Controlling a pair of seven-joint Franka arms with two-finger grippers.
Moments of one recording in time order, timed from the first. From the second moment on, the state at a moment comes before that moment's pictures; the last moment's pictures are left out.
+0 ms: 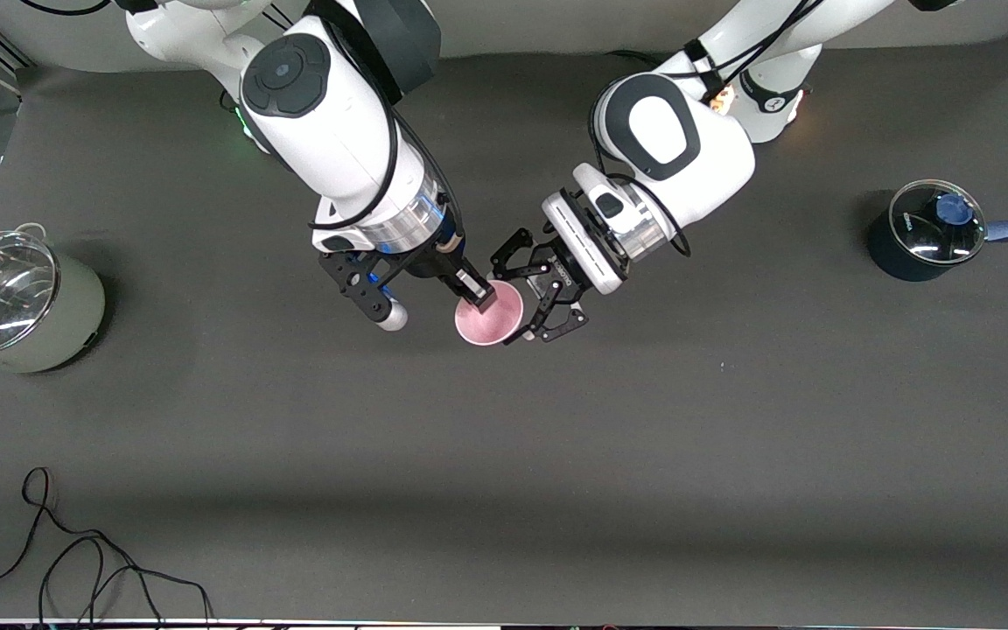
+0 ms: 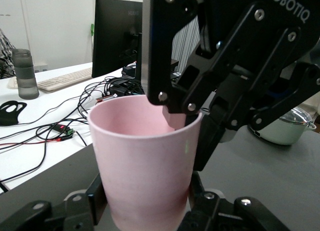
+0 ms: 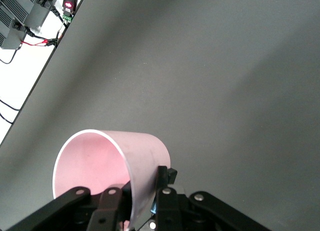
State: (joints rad) left arm 0.15 0.51 -1.09 -1.72 -1.66 3.16 1.95; right arm 0.67 0.50 -0.06 -1.10 0.20 1.85 1.42
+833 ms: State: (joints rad) left arm 0.15 0.51 -1.09 -1.72 -1.66 3.16 1.95; right arm 0.67 0.50 -0.08 -1.09 0.20 1.84 1.40
